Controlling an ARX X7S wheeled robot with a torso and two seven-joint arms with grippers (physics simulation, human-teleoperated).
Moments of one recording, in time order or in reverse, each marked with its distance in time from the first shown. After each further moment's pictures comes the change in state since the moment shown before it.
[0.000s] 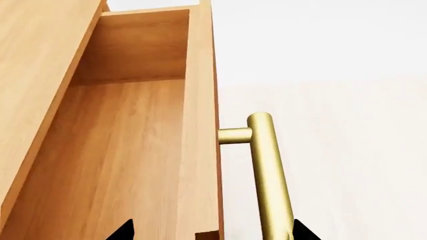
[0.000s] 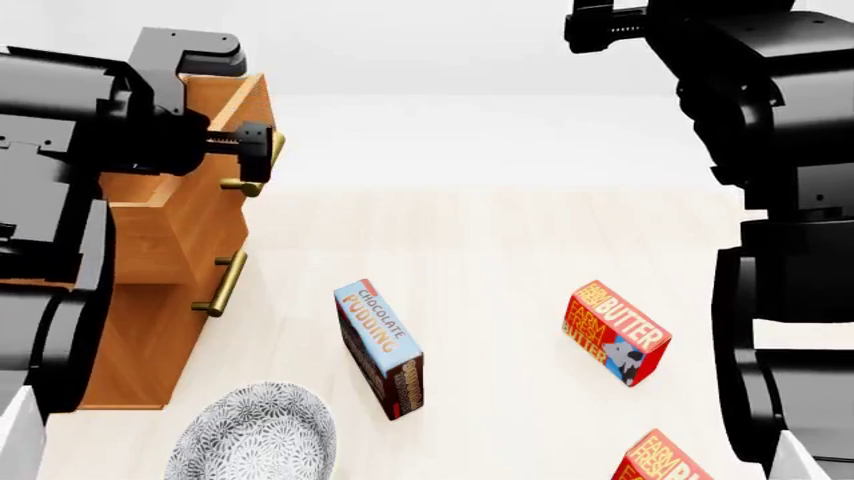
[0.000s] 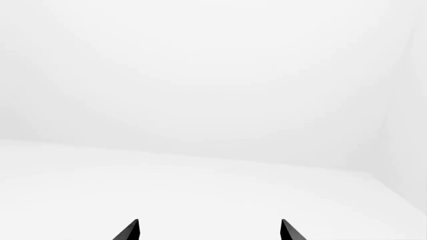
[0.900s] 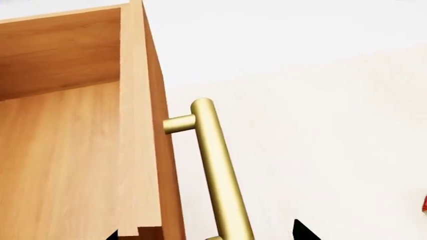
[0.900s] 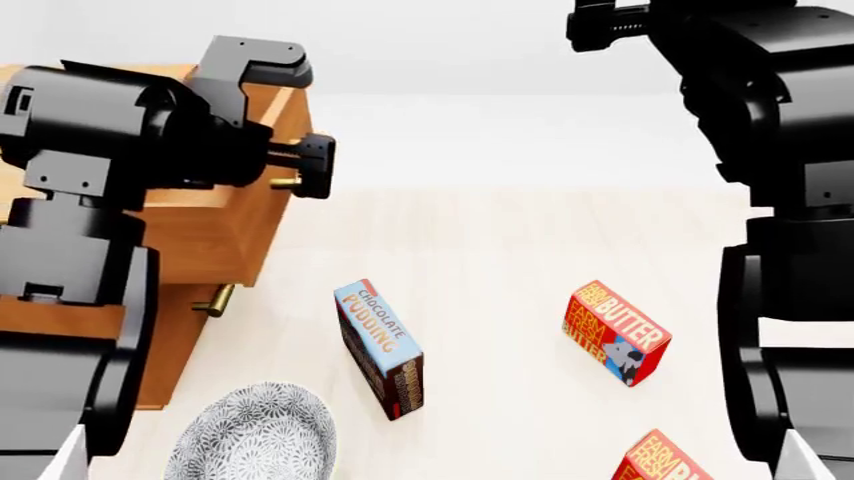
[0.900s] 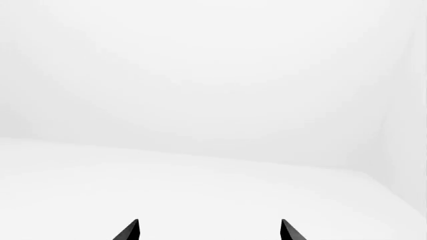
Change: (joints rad) left arm 0.175 0.021 -0.045 0.490 -0.086 -0.281 0.013; right arm 0.009 0.009 -0.014 -0.006 0.011 0.013 0.003
